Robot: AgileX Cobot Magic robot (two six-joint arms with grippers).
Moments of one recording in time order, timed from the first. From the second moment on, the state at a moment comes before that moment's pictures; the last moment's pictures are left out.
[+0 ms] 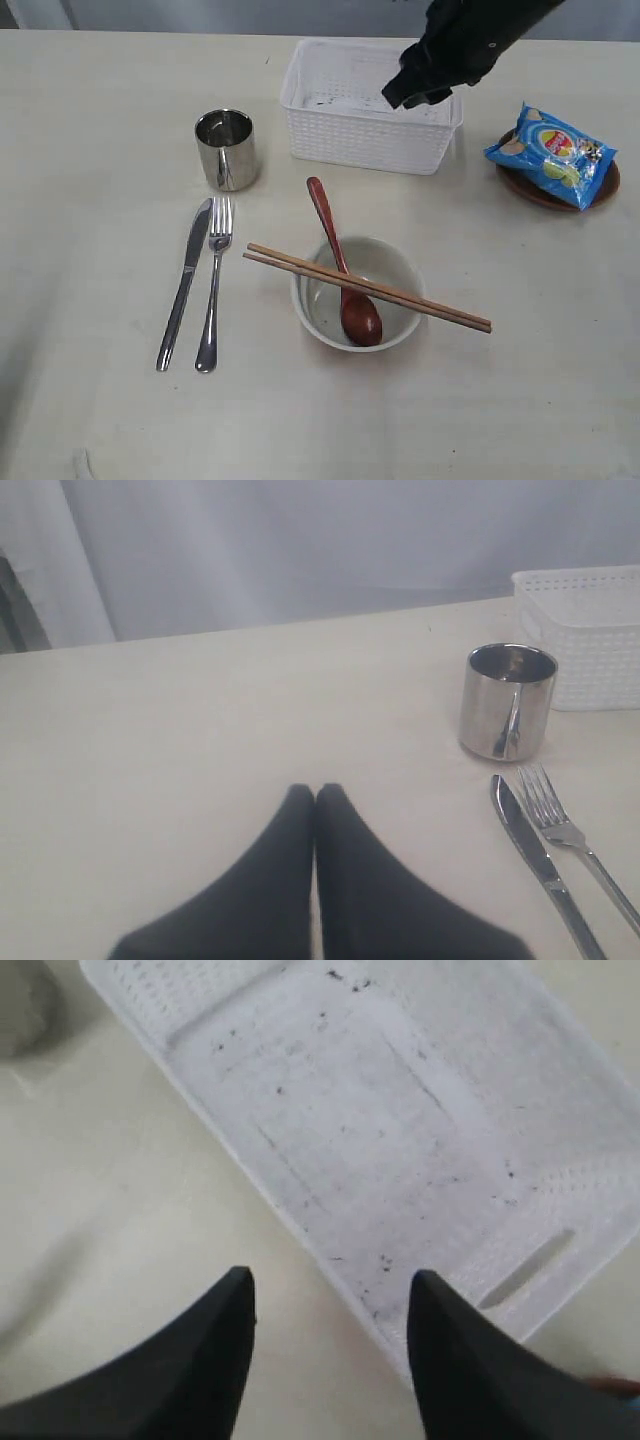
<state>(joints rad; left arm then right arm) -0.15 0.00 0.00 0.02 0.31 0.04 0.39 1.81 -1.34 0.10 0.68 -0.47</state>
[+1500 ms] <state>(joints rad) -0.15 0.00 0.00 0.02 0.31 0.04 0.40 2.25 -1.77 -0.24 0.64 -0.70</state>
